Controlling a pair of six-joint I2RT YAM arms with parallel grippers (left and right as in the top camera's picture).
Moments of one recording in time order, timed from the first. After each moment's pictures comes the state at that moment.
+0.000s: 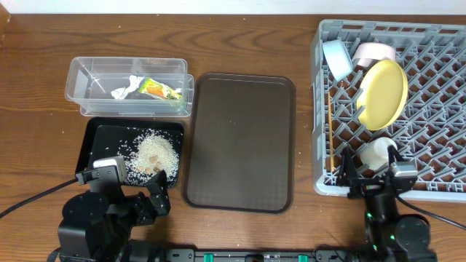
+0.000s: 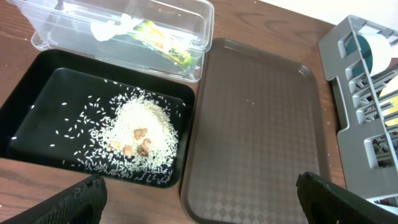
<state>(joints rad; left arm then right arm) -0.15 0.45 0.97 -1.15 0.02 -0.35 0.17 0.01 0.18 -0.13 0.08 0.15</state>
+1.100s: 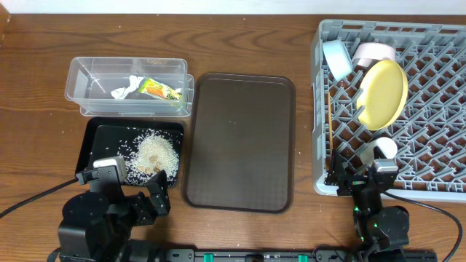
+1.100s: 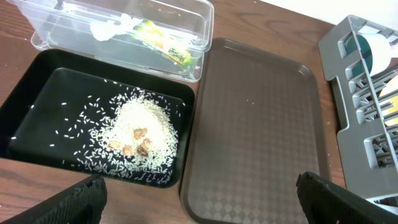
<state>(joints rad) -0.15 0.45 0.97 -1.15 0.02 -0.35 0.17 0.01 0.01 -0.06 0.08 0.15</state>
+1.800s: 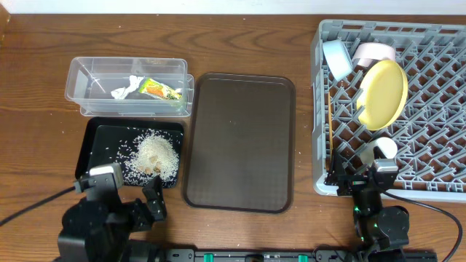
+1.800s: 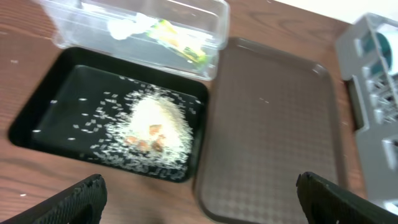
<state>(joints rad) -0.14 0.39 0.94 -1.19 -0.05 -0.34 0.17 0.01 0.01 -0.06 0.08 0.15</state>
